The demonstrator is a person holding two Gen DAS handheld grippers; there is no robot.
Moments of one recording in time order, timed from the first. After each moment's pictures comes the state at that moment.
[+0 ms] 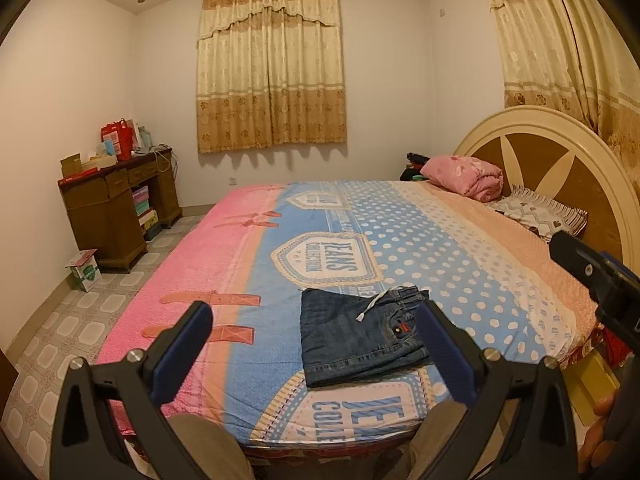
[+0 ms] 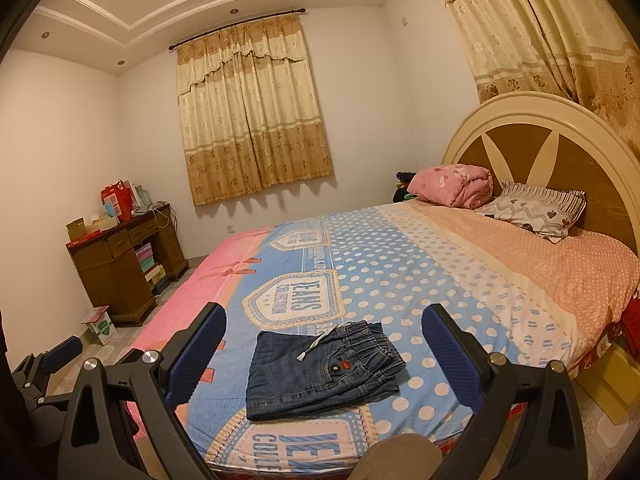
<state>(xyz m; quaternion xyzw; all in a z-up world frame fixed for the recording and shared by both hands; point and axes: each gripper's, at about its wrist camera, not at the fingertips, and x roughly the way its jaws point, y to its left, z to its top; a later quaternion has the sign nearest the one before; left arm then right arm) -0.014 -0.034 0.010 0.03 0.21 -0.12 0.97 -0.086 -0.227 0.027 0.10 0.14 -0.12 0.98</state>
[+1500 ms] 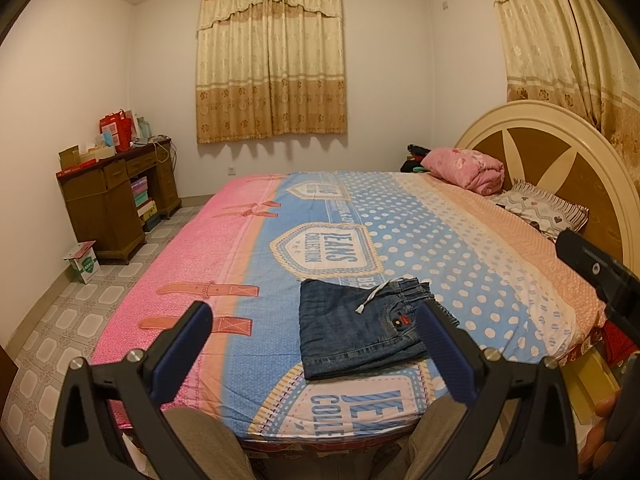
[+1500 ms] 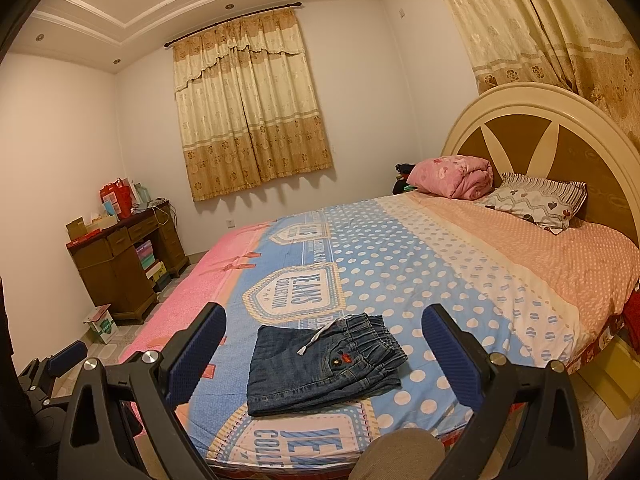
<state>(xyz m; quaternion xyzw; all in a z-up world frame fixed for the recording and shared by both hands) -0.013 -0.035 0.001 0.02 0.22 -0.12 0.97 -0.084 -0.228 0.022 0.10 0.15 -0.11 0.98</state>
